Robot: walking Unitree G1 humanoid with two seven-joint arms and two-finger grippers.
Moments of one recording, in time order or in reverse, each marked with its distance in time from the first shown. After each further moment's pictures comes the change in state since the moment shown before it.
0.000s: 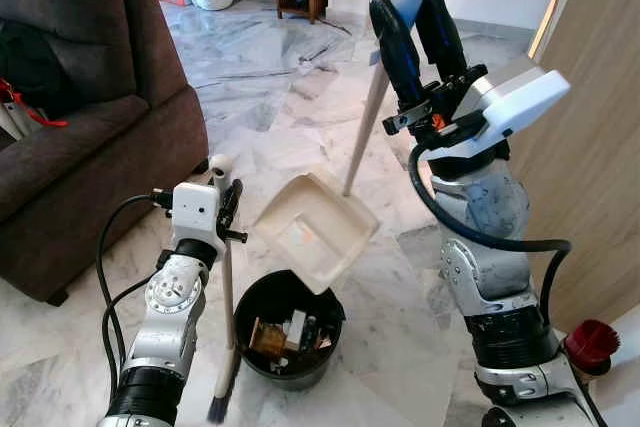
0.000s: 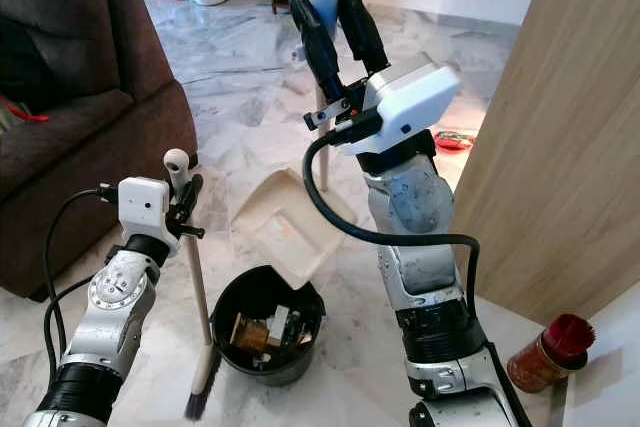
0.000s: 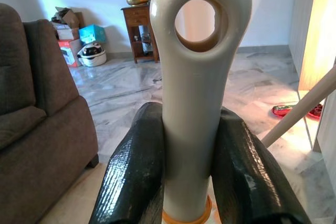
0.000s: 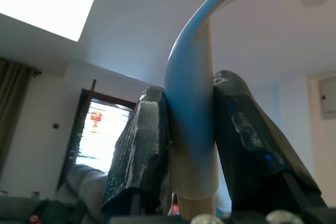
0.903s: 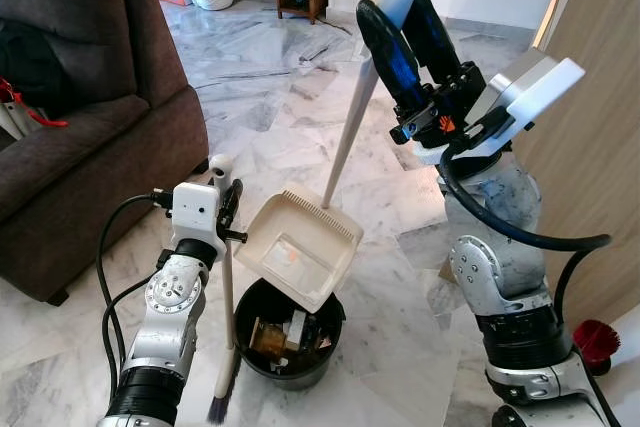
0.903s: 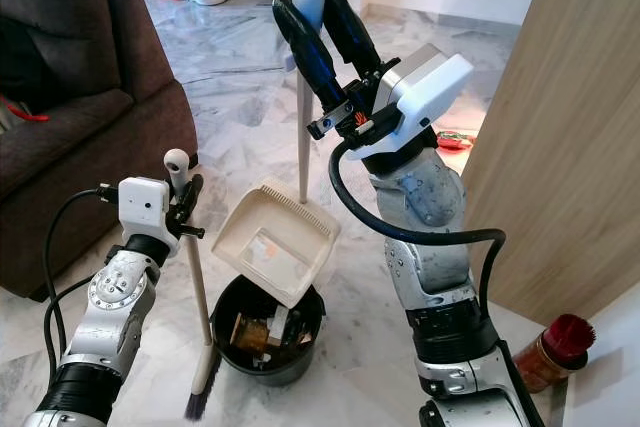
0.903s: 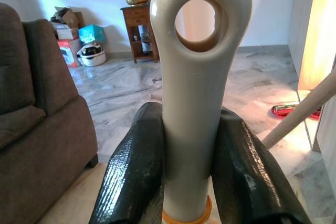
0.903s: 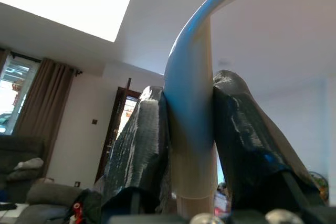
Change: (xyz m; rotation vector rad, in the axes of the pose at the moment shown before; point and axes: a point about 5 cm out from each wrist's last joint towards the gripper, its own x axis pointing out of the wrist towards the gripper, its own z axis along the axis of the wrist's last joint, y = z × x) left arm 0.000 0.000 0.000 -0.001 0.000 -0.003; right arm 0.000 0.000 0.007 0.055 0.000 0.143
